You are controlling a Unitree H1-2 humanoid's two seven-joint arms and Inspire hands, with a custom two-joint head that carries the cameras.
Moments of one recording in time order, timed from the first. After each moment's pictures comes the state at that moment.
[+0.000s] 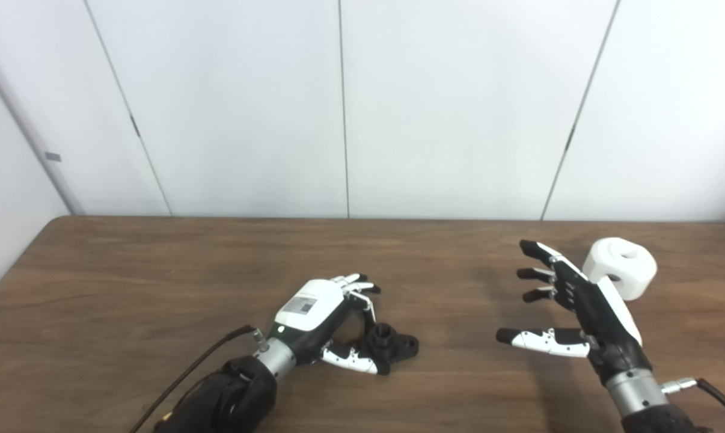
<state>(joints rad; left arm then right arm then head) -0.39 0.35 -0.53 0.24 0.71 -0.13 0.00 -0.09 -0.23 -0.02 -0.27 -0.21 0.09 0.10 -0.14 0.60</state>
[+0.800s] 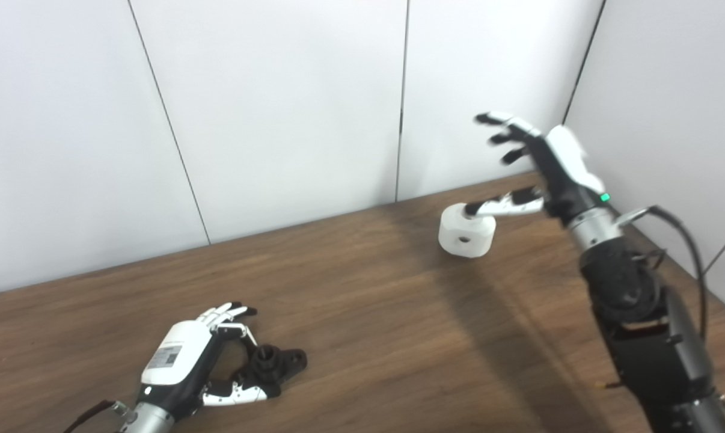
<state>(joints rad) -0.40 0.37 -0.53 0.37 0.67 -0.29 0.13 -0.30 -0.53 -0.24 -0.30 -0.51 0.20 0.06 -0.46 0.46</state>
